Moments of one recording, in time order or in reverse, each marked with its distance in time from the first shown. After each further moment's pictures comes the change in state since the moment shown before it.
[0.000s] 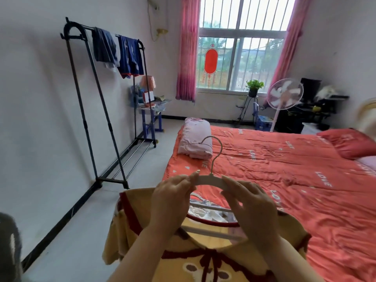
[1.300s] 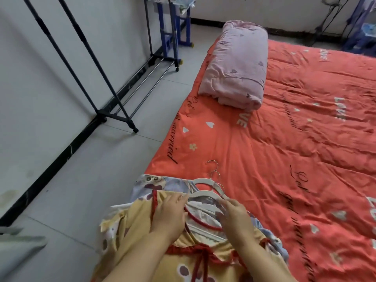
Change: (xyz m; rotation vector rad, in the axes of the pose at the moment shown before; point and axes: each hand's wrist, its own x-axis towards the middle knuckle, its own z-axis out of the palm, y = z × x) left_hand -0.075 -0.301 0.411 0.191 -0.960 -0.713; right_hand -0.123 0.243 0.491 0.314 -1.084 0.648
